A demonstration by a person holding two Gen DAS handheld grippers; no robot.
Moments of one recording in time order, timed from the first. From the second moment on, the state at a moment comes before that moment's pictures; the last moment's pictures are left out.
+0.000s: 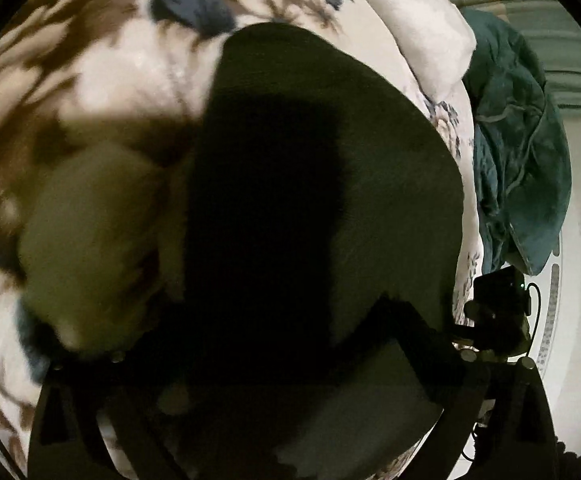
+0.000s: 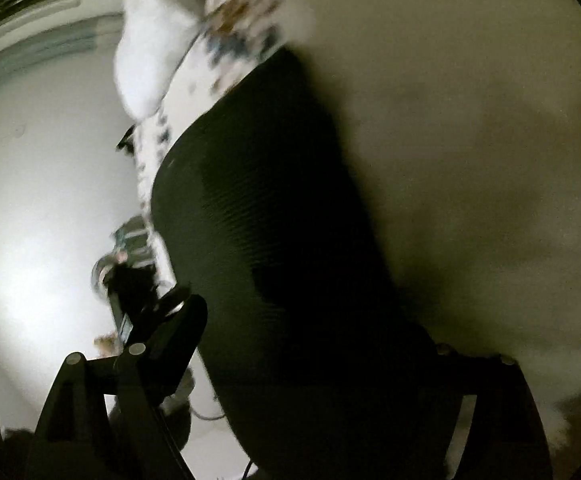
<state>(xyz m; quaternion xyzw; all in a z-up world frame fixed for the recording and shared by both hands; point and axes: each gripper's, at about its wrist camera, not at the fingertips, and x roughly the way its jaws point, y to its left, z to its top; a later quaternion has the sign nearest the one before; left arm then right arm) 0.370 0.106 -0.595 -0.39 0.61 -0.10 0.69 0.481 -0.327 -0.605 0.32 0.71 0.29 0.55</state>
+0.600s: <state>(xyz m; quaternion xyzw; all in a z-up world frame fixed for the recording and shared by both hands) 0.433 0.109 -0.492 -0.34 0.57 -0.18 0.73 0.458 -0.295 -0.506 0.30 0.66 0.25 0.64</state>
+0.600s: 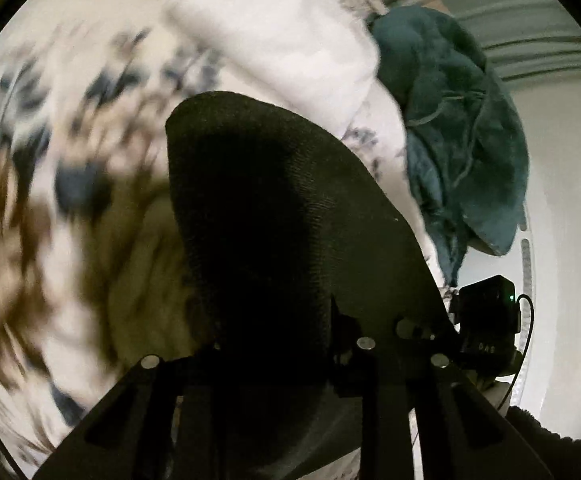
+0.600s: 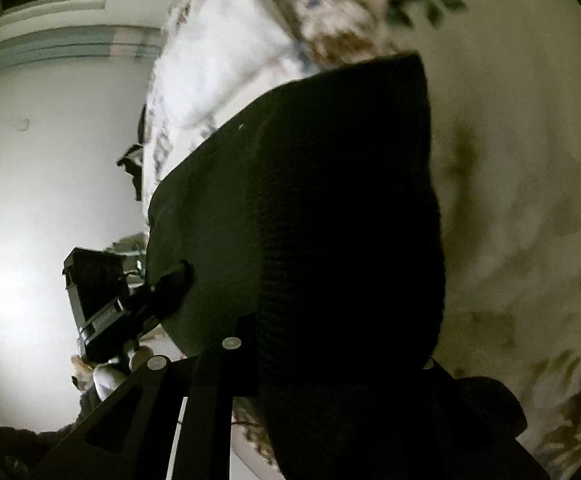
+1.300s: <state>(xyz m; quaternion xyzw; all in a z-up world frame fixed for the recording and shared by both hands) 0.768 0.185 -0.487 -0.26 0.61 -0.14 0.74 0.782 -0.166 -0.464 0.32 0.60 0.19 0.71</state>
